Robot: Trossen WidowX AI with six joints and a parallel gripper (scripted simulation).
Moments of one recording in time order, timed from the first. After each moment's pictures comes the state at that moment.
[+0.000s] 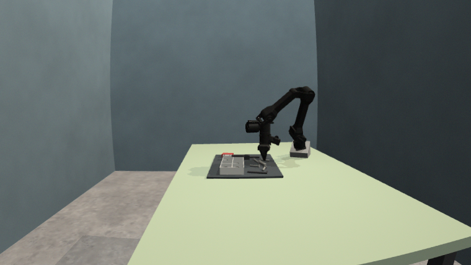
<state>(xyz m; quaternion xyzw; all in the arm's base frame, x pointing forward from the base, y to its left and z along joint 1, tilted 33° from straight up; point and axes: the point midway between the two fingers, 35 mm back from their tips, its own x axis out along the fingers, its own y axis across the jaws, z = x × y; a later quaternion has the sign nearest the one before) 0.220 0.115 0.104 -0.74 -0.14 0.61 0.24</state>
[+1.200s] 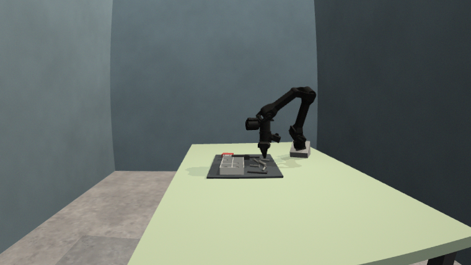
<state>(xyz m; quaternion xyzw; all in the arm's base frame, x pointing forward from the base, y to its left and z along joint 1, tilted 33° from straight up) 0.216 0.108 0.115 -0.74 -0.13 0.62 0.24</state>
